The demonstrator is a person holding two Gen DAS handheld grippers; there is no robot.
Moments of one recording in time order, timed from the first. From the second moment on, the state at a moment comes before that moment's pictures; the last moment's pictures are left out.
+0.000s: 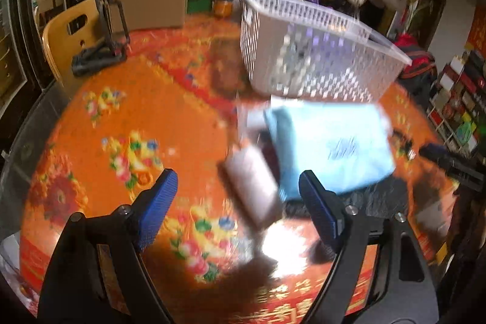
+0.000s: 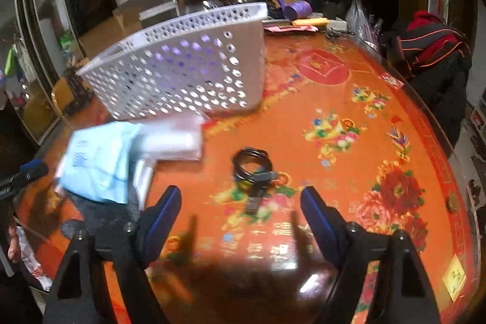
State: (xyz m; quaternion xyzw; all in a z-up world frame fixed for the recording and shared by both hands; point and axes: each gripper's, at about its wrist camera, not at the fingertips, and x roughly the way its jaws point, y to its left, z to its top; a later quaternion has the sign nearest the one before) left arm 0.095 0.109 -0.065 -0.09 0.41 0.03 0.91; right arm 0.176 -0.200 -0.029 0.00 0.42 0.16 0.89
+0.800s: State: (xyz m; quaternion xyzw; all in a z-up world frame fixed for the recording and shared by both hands) left arm 0.128 0.106 -0.092 -0.11 0.43 0.04 0.90; right arm 0.216 -0.182 -0.054 -0.03 0.45 0.15 0.88
